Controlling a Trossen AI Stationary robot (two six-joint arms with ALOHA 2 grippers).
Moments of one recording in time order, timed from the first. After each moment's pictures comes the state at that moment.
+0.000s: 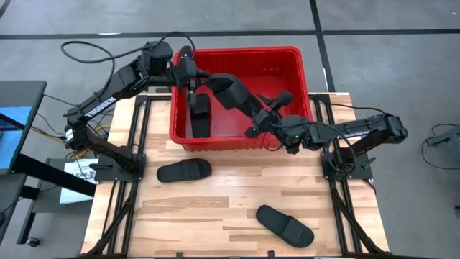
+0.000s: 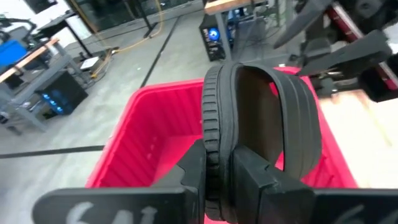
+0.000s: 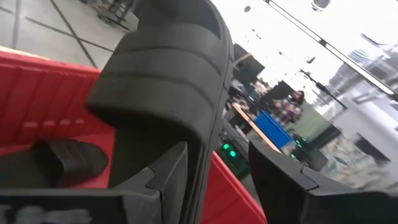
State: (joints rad) left arm 0.54 1.39 1.69 -0.61 0.25 0.43; right arm 0.12 1.38 1.18 0.16 1.05 -0.72
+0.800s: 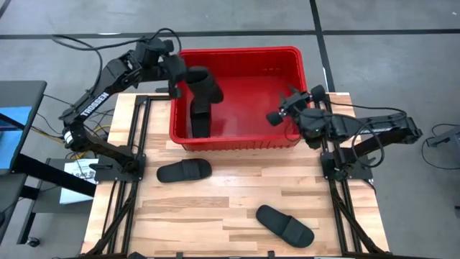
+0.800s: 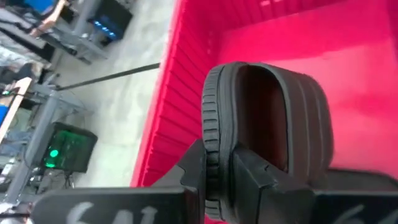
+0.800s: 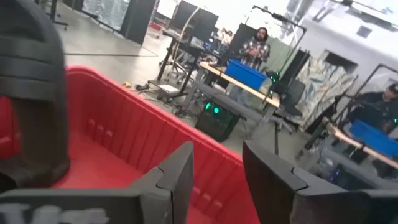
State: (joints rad) left arm 0.67 1.37 1.74 -0.93 -0.03 0.71; right arm 0.10 1.17 1.18 -0.21 1.29 -0.24
